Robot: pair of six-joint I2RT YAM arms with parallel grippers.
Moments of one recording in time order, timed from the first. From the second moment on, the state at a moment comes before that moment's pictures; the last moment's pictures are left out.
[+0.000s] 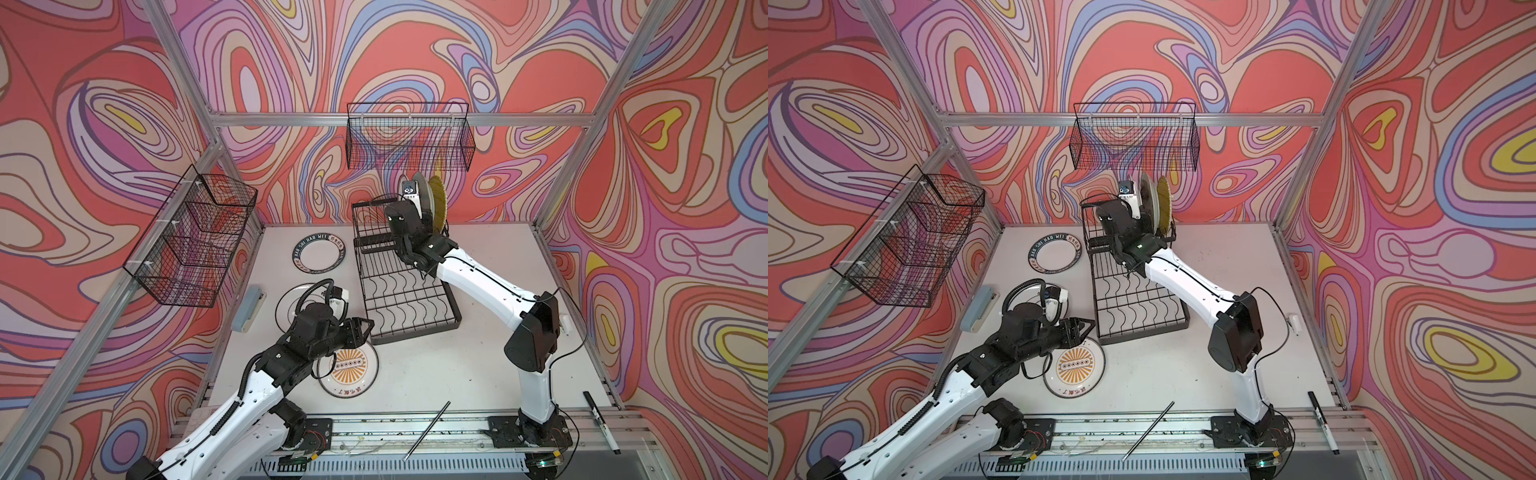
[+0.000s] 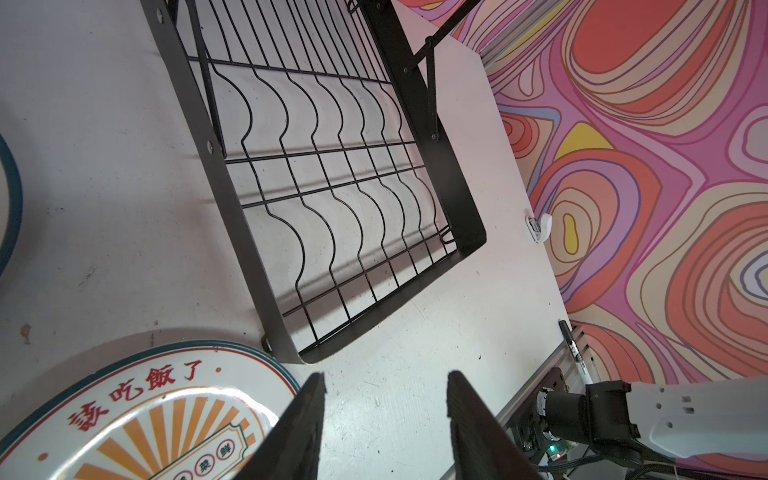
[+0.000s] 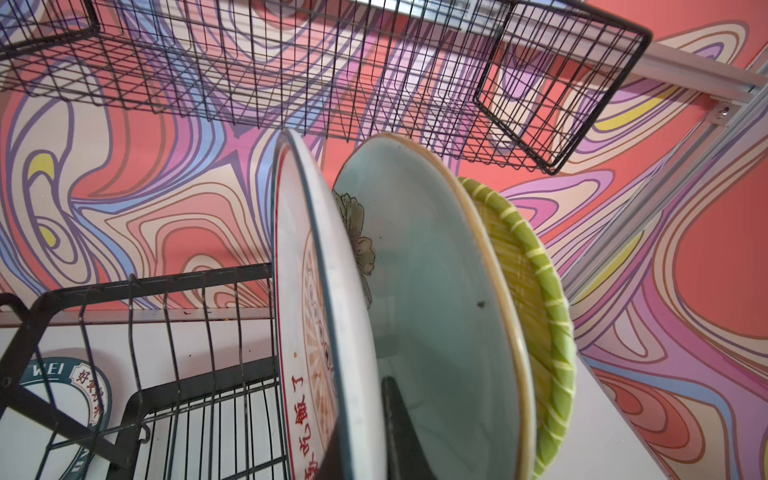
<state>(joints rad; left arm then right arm) -0.56 0.77 0.58 -0.35 0.22 -0.69 0.76 2.01 2.00 -0.36 0.94 0.14</state>
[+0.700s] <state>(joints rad) -0.56 0.78 0.58 -0.35 0.22 -0.69 0.74 2.01 2.01 -0.37 0.93 0.11</state>
